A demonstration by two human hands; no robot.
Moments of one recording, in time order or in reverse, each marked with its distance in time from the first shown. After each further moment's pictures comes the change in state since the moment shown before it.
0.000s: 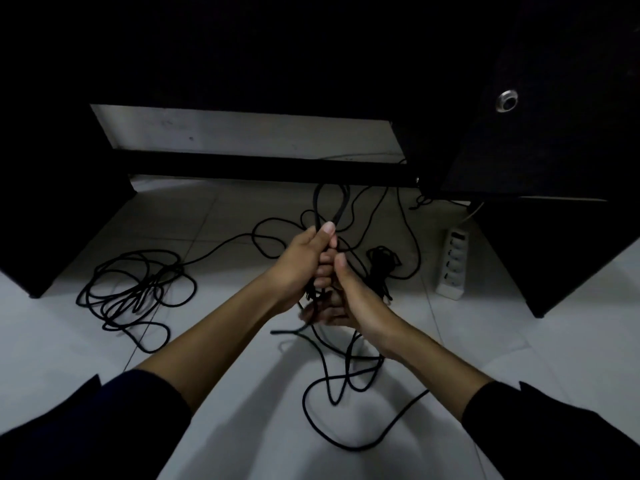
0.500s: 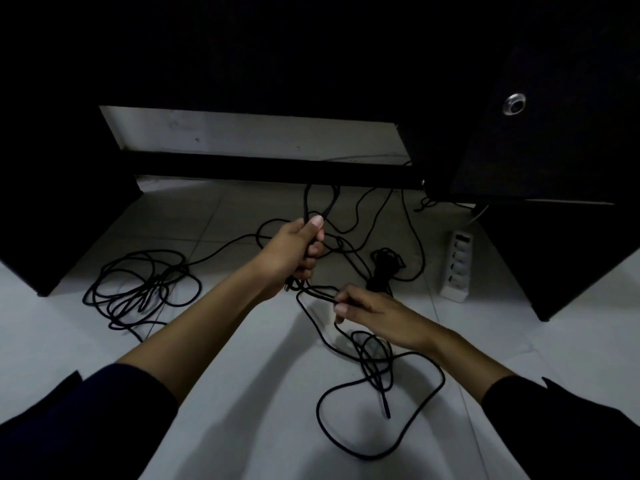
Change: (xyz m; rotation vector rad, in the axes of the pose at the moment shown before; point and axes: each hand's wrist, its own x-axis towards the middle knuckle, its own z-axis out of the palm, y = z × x) left_hand 0.002 0.017 -0.023 0.142 0.072 -0.022; right_hand 0.003 0.027 -0.045 -0.545 -0.128 -0.147
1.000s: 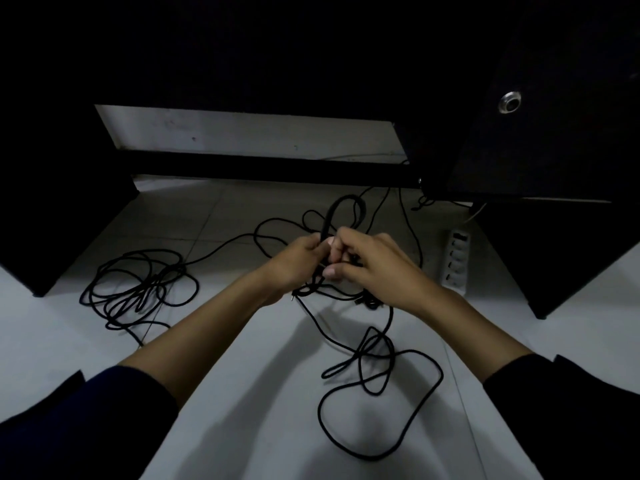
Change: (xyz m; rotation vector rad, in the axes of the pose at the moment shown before) left_hand -0.002 -0.010 0.008 0.406 -0.115 0.036; right_hand 0.014 -0.060 -0.030 -0.276 0.283 -0.225
